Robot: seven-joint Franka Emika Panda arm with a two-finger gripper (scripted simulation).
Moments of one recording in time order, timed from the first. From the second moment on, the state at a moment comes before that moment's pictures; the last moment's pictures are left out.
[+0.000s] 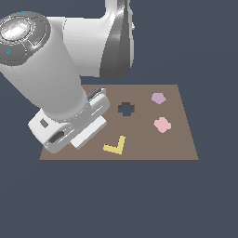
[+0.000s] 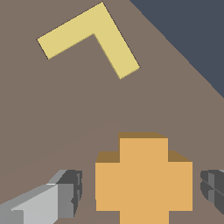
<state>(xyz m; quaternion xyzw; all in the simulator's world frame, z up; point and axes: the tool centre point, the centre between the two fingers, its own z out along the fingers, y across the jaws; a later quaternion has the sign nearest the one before) 0.060 -0.109 0.042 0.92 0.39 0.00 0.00</state>
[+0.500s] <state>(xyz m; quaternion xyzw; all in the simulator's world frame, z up) 0.060 -0.109 0.031 0.92 0.39 0.00 0.00</state>
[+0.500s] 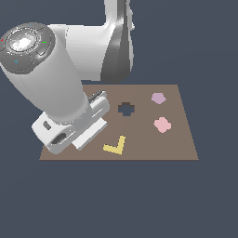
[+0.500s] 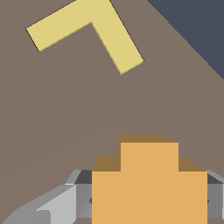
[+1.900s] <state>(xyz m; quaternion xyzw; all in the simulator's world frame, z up) 0.070 -0.090 0.034 0.87 0.50 0.00 0.00</state>
